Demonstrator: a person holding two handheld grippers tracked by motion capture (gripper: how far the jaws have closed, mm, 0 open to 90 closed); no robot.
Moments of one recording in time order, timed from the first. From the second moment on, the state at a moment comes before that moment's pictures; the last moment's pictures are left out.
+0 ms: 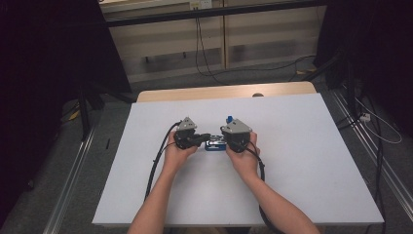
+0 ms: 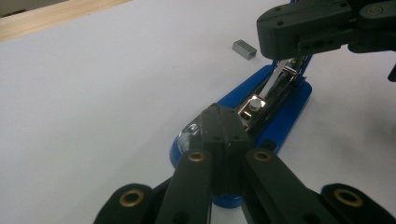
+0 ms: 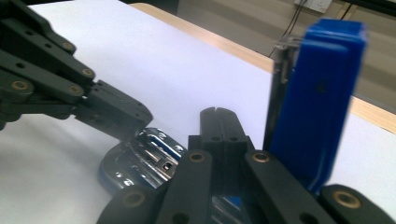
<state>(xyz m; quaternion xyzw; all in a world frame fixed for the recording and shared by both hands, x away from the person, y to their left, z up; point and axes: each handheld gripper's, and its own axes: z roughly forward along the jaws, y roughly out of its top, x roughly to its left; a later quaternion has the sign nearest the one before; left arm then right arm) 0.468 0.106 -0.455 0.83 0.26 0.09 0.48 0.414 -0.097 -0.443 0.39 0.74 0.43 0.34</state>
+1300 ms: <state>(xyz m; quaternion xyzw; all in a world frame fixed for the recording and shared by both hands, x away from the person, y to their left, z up) 0.468 0.108 -0.455 0.83 0.27 0.09 0.48 0.410 -0.161 -0.457 0.45 0.72 0.41 0.35</state>
